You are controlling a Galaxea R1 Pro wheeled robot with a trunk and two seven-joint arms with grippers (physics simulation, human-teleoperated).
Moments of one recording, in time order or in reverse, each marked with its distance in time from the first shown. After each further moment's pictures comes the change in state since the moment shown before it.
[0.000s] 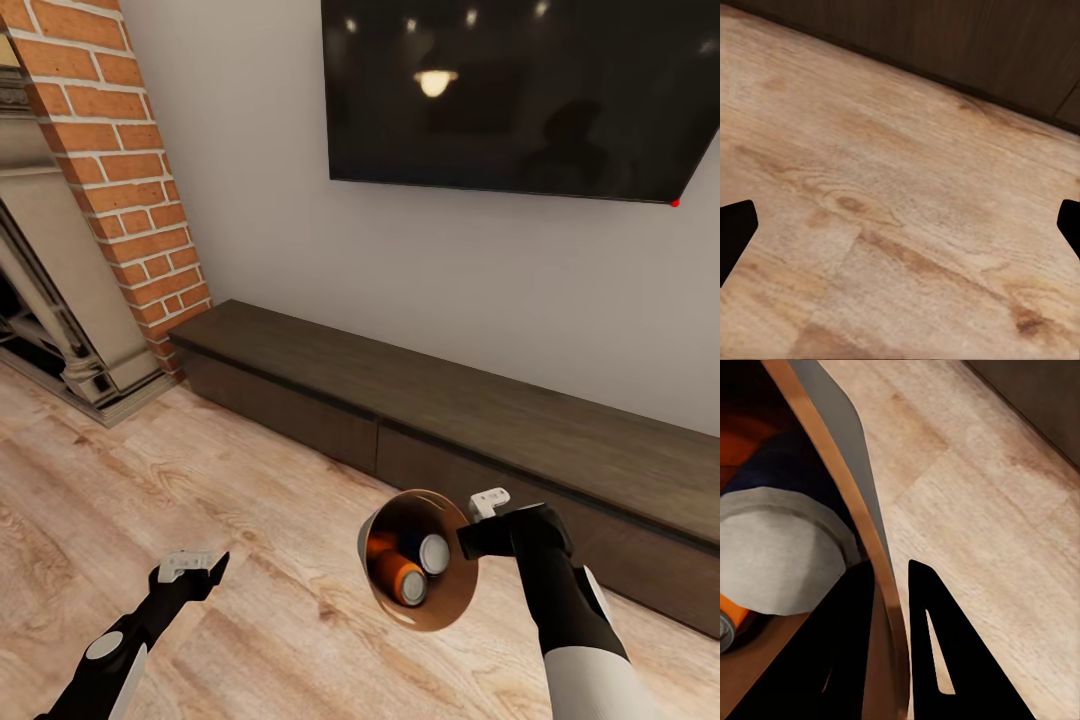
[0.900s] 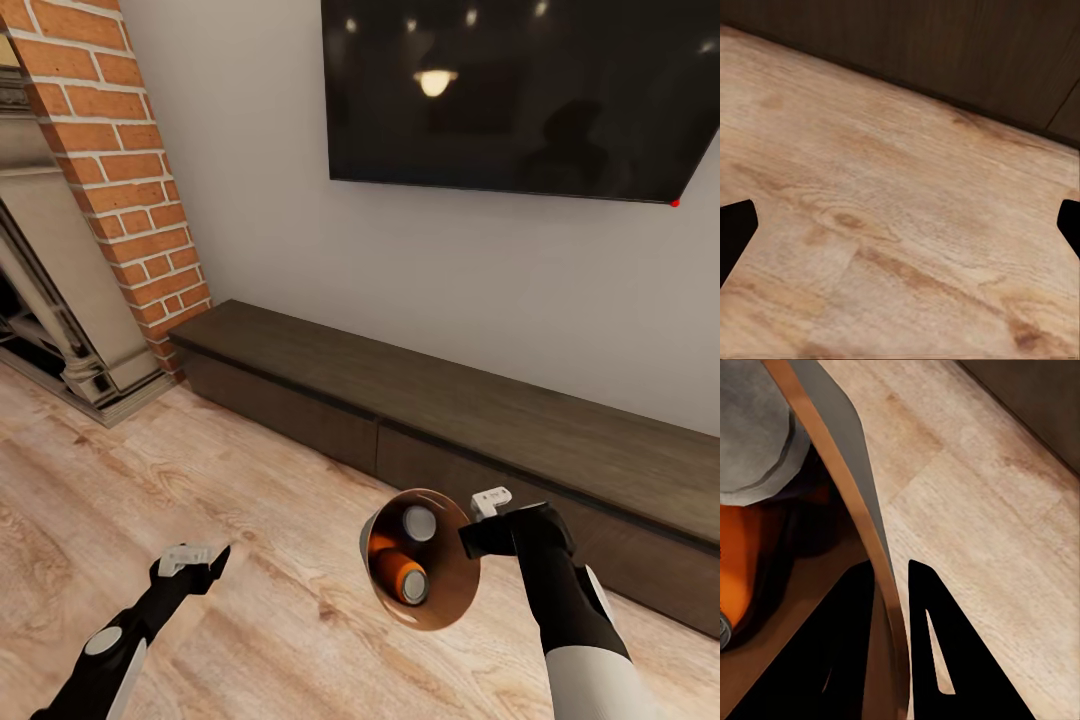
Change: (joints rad) left arm 0.001 0.000 -0.001 -0.033 0.000 -0.003 -0.016; right arm -0.002 -0.005 -0.002 -0.002 0.003 -0.001 -0.001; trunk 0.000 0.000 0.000
